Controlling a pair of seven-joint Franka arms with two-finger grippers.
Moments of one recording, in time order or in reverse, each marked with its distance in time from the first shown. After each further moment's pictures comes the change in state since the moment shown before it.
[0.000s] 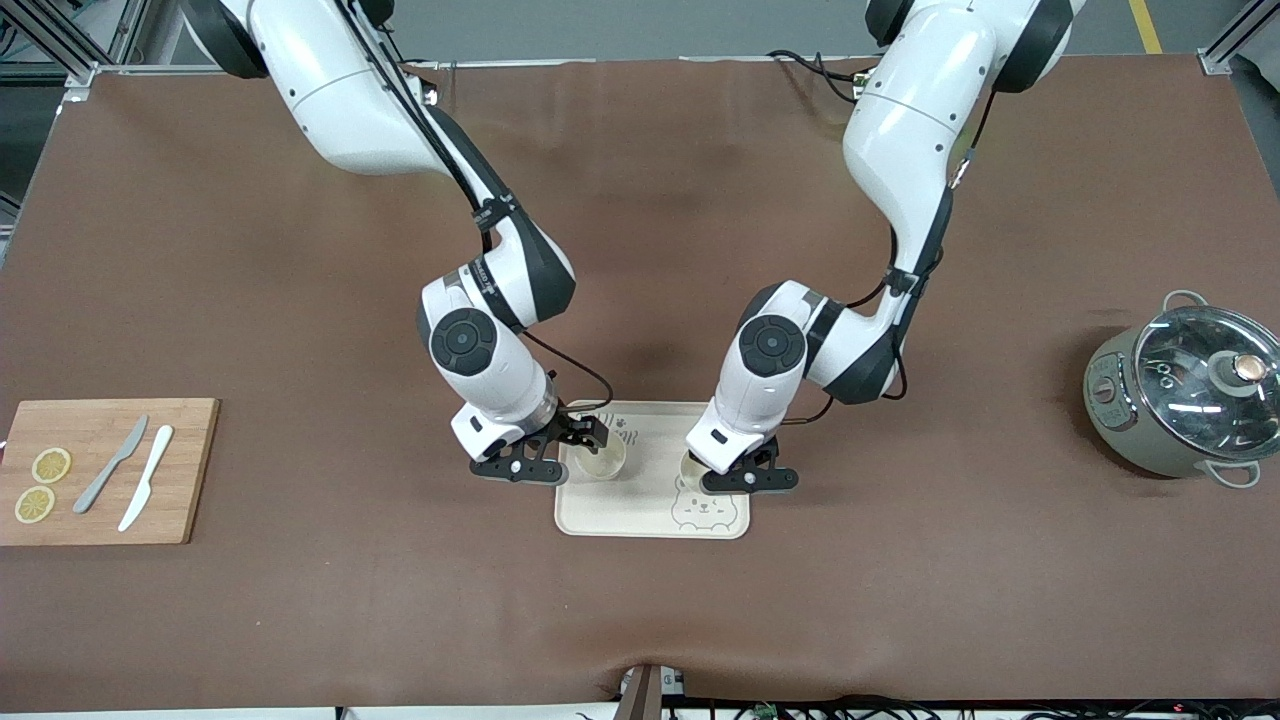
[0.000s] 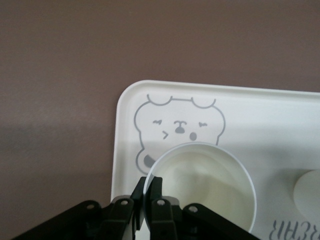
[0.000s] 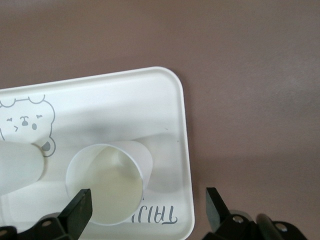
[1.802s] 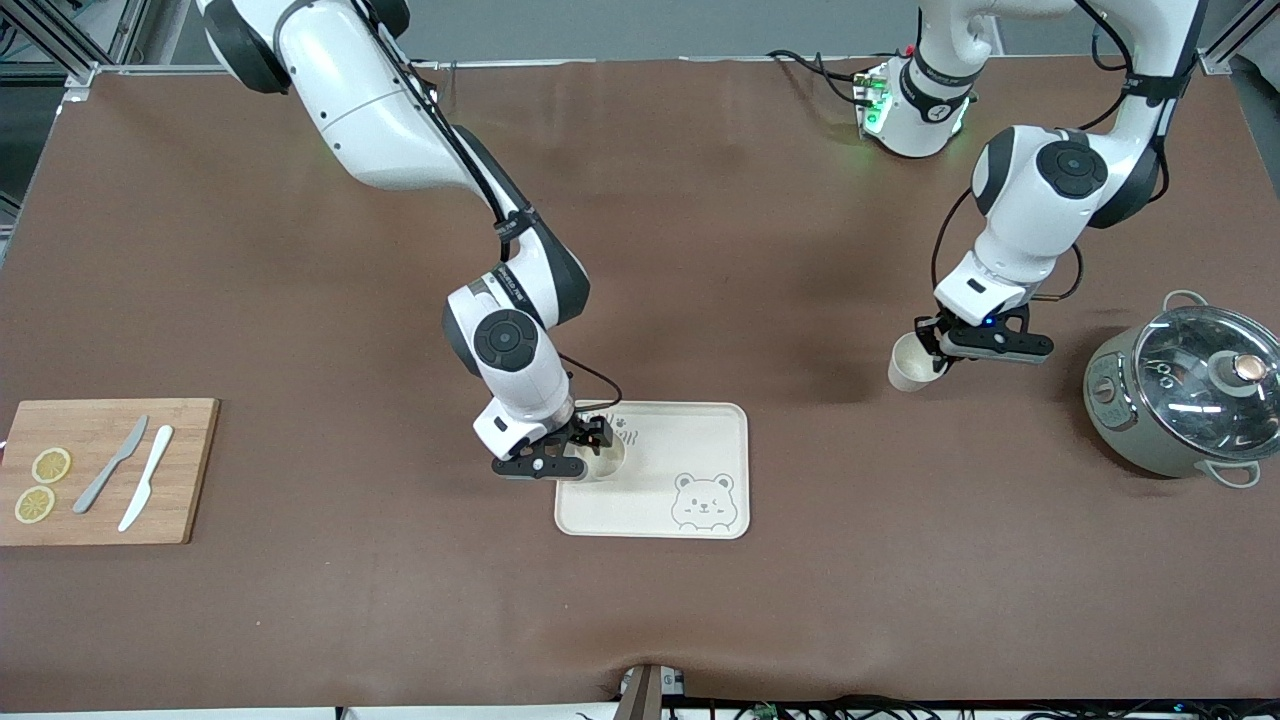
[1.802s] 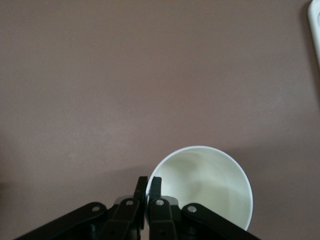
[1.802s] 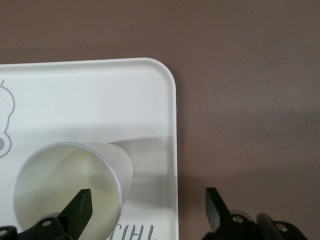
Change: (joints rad) left arm 0.400 -0.795 0.002 -1.140 0.005 0.458 0.600; right arm 0.025 0.055 -0.011 0.000 -0.141 0.036 0.033
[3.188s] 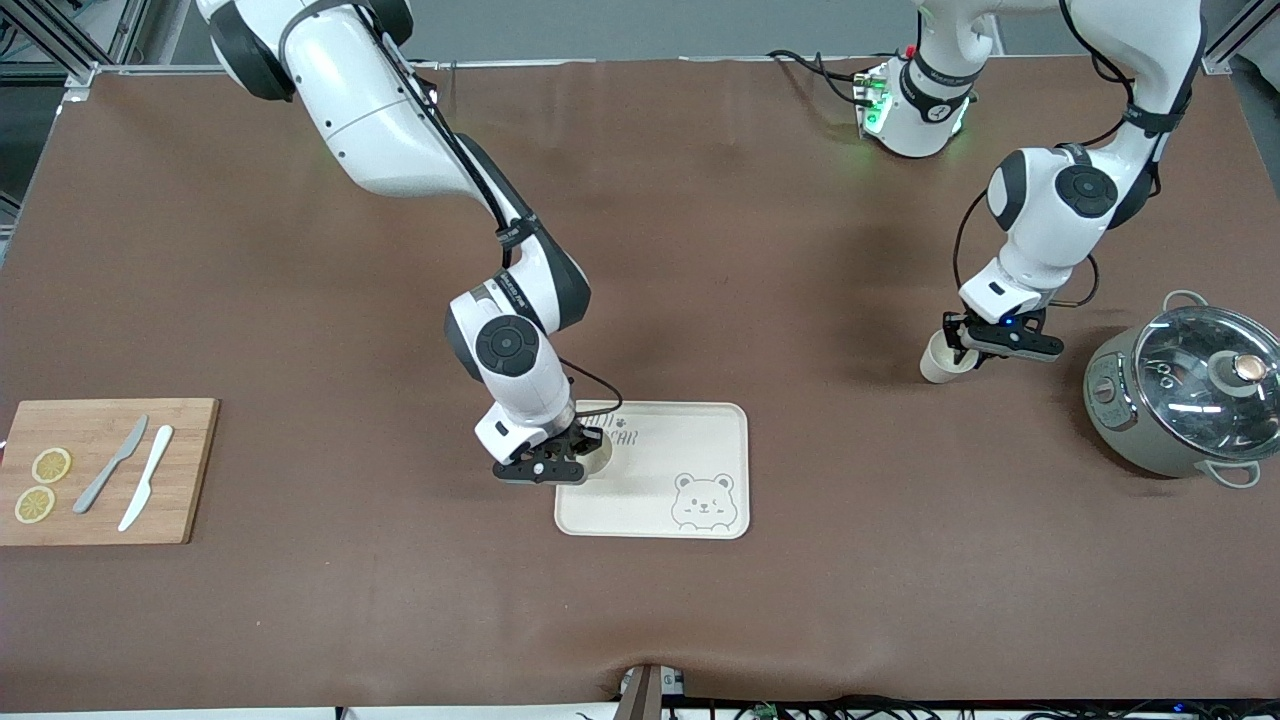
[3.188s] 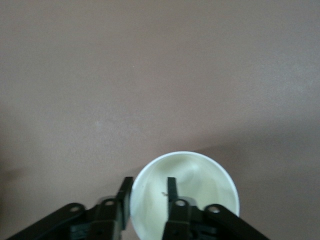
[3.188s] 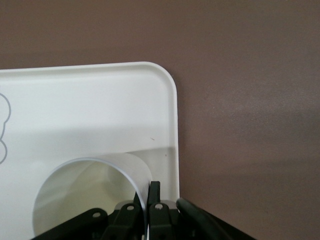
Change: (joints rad) left arm 0.134 0.115 -0.002 -0.085 0.000 0.169 0.241; right arm -0.001 0.024 -0.002 0.019 0.000 0.016 0.006
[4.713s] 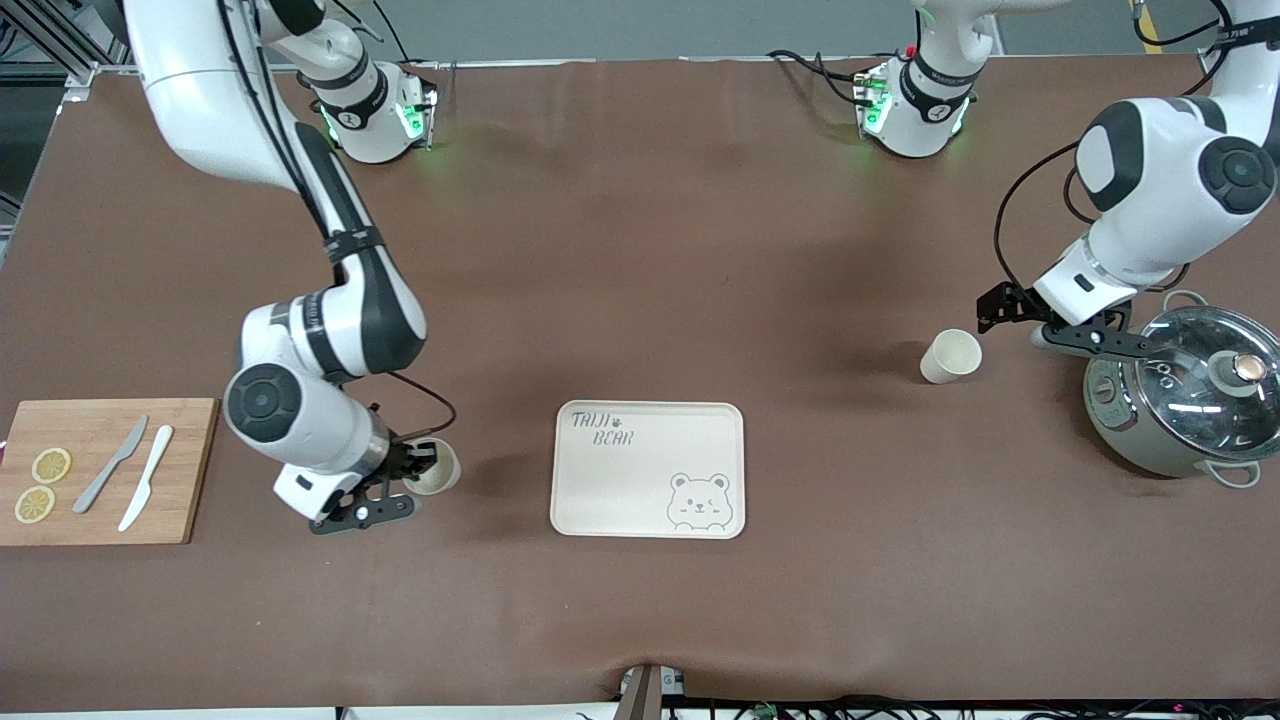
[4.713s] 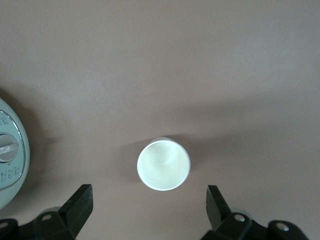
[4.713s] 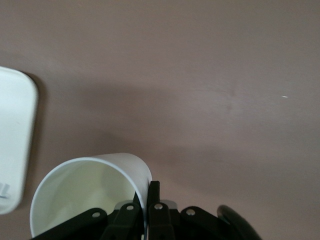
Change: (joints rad) left arm 0.034 -0.182 -0.043 0.362 -0.142 -0.751 -0.040; right arm -0.316 -0.194 -0.007 -0.051 0.043 -0.298 -0.634
